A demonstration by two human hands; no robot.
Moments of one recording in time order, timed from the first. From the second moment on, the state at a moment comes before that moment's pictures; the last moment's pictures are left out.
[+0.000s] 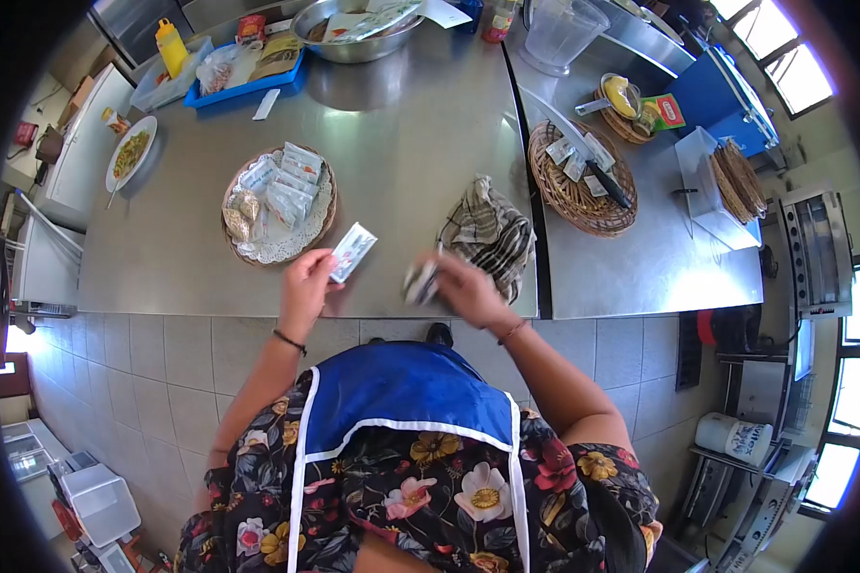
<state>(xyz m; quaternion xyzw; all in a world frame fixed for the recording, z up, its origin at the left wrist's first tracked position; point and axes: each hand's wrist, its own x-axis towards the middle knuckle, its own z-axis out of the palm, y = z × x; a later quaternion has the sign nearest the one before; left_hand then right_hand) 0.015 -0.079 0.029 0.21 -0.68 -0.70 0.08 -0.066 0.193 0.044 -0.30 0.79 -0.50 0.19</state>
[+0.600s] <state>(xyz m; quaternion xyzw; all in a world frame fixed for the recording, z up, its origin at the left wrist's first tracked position) 0.029 -0.087 0.007 -0.12 -0.94 -0.26 0.20 -0.068 0.109 0.056 -0.35 0.86 -0.38 -0.04</state>
